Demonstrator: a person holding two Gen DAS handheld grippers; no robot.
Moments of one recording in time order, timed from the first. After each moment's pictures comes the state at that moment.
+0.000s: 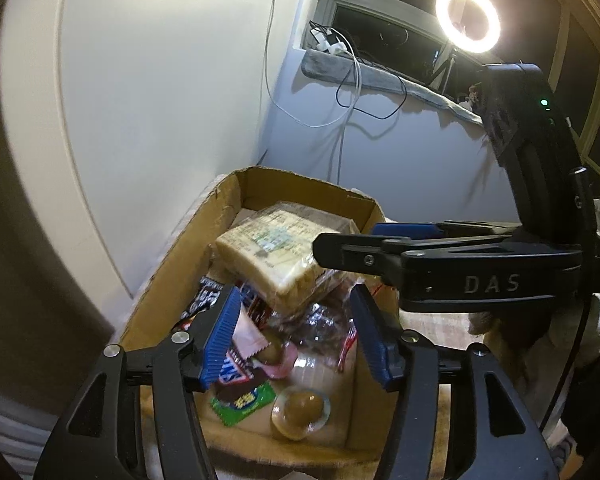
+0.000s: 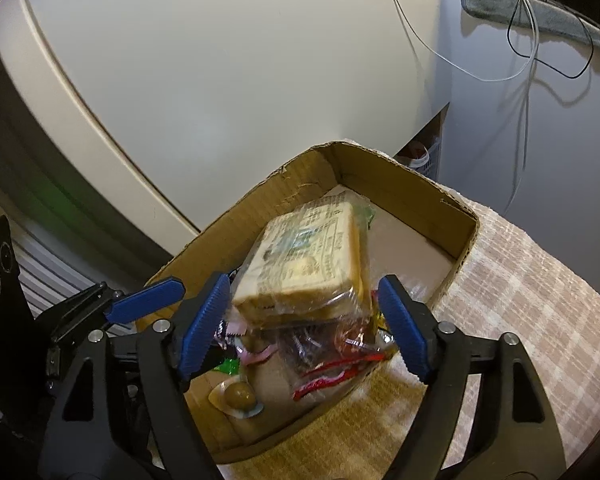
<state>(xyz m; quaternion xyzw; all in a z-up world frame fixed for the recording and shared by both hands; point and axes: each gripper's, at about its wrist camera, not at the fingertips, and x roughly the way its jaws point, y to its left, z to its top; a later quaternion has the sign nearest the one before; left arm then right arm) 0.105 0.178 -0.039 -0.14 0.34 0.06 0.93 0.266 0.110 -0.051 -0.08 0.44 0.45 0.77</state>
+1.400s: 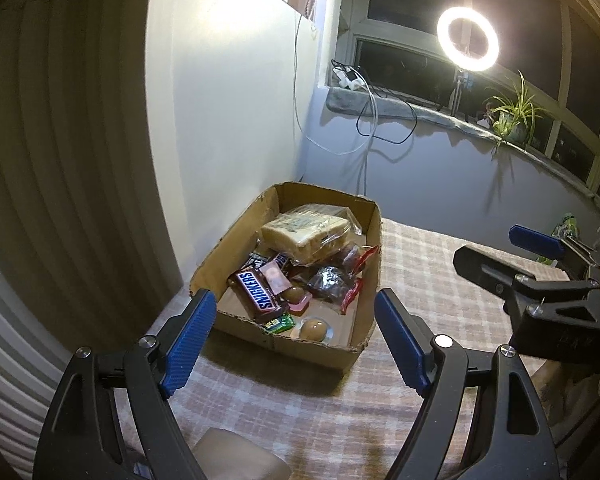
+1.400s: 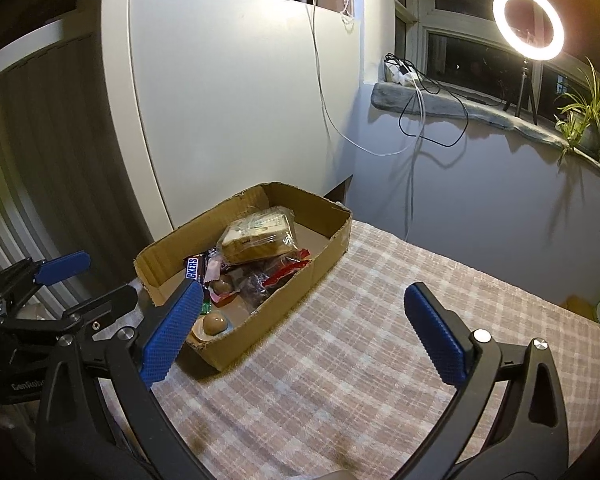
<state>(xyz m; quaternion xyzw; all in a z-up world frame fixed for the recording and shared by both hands) 0.011 0.132 -0.011 -0.10 0.29 0.14 0.94 0.138 0.011 -0.003 -0.12 0.28 0.32 0.90</state>
